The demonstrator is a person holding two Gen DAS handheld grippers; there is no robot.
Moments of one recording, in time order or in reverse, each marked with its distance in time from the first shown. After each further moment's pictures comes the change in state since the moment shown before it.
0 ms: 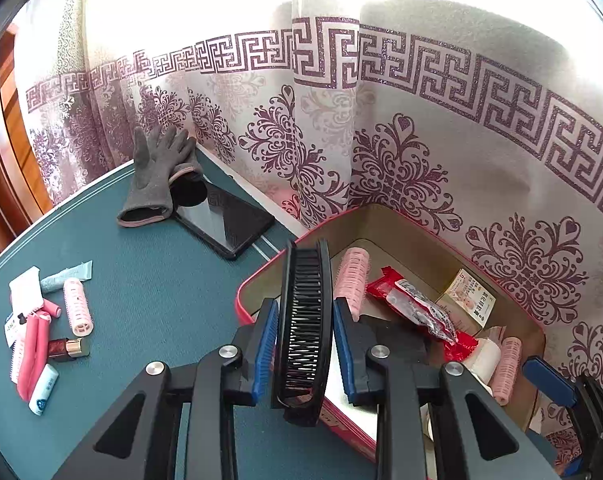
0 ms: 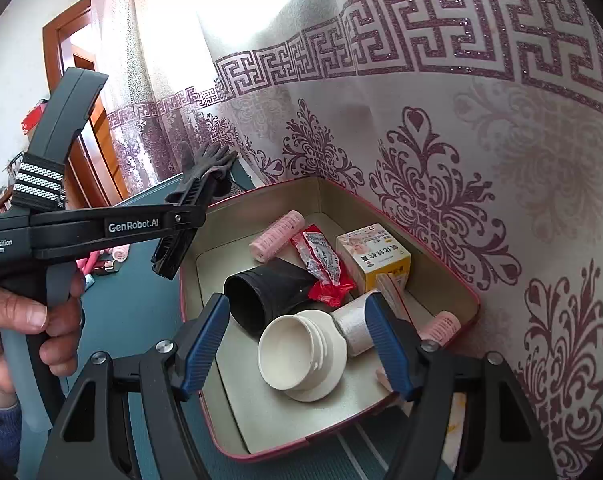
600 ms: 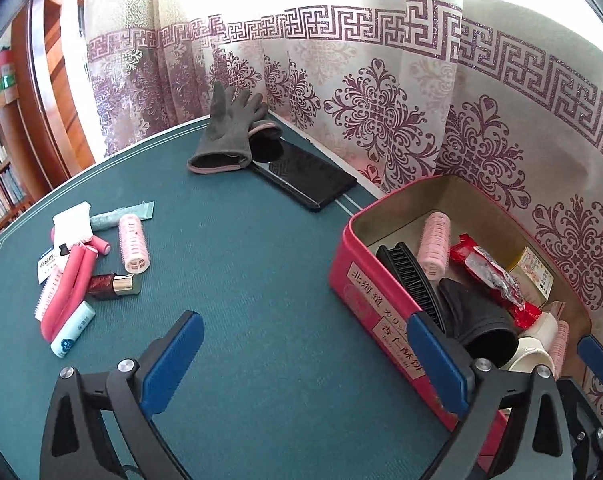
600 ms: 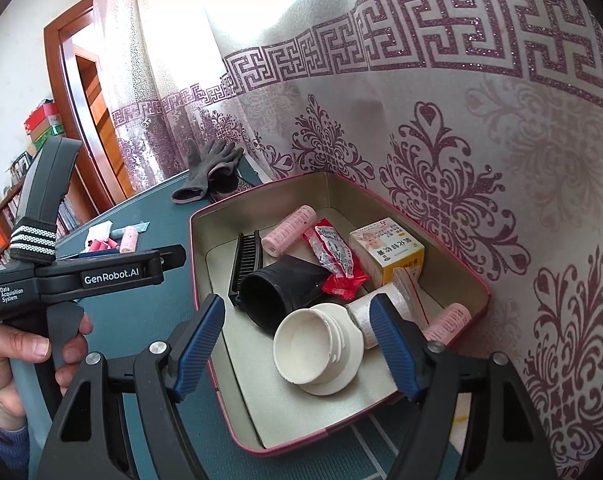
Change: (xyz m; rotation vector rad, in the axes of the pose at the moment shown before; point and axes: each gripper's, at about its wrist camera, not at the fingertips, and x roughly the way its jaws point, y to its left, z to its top) left arm -0.009 0.047 -0.045 -0.115 0.032 0.151; right arm 0.000 0.008 -0.002 0.008 0.012 0.017
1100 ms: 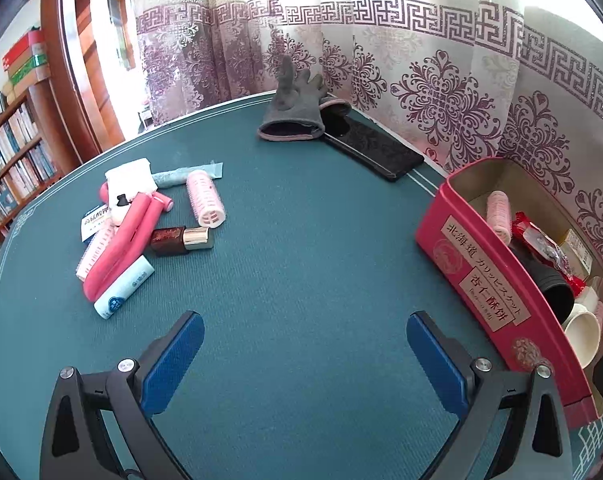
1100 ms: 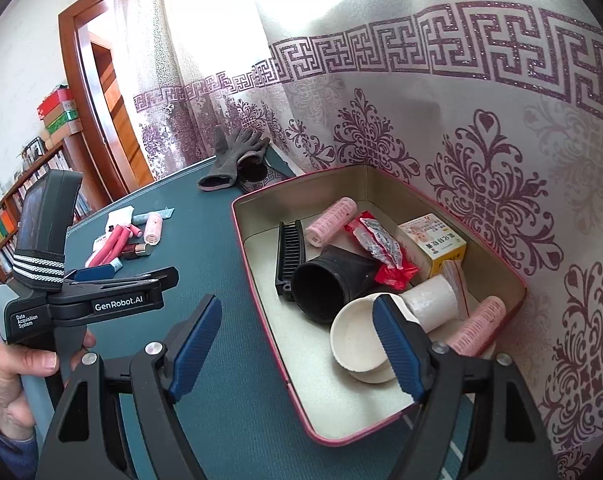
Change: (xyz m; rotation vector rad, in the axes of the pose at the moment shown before) left arm -0.006 0.057 -0.032 -0.071 0.028 0.099; right arm 0.001 0.040 -0.005 -0.047 0.030 0.040
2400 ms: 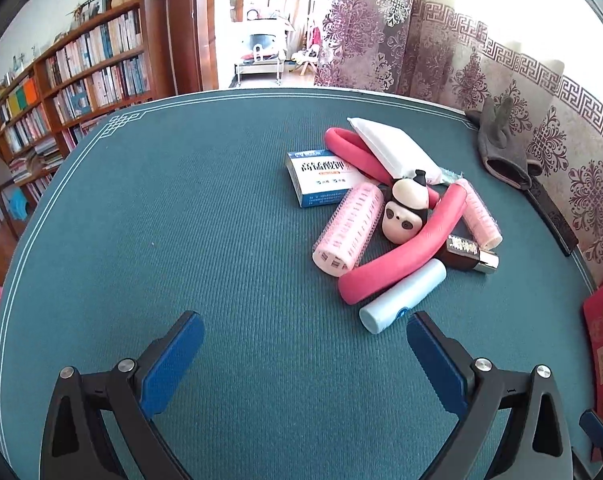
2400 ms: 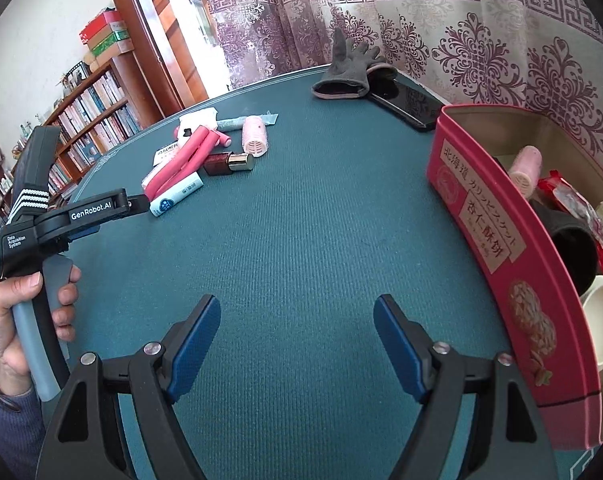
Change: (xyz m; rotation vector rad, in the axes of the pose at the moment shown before) left arm 0.021 0.206 -0.015 -0.338 0.012 0.153; right arm 0.084 0.123 -0.024 -0.122 0.265 0.179
